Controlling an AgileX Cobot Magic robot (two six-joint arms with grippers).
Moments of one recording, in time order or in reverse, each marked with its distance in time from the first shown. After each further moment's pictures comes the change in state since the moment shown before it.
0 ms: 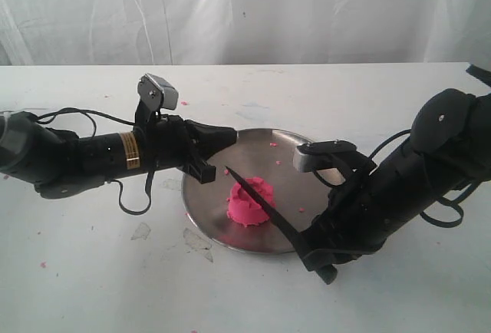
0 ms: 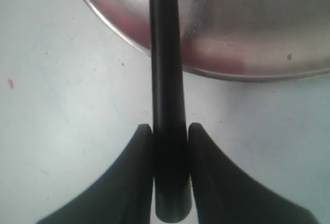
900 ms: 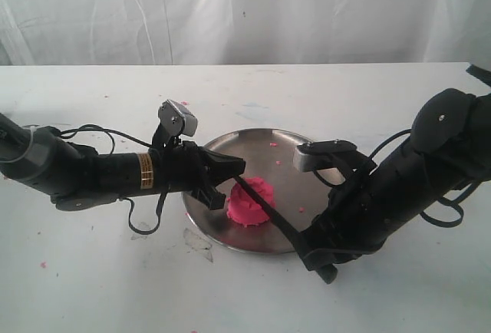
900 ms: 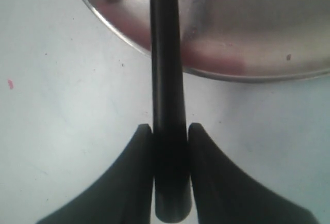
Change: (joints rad) left arm -0.033 0.085 -0.023 0.050 0.067 -0.007; right arm 0.000 0.000 0.000 0.000 0.000 0.000
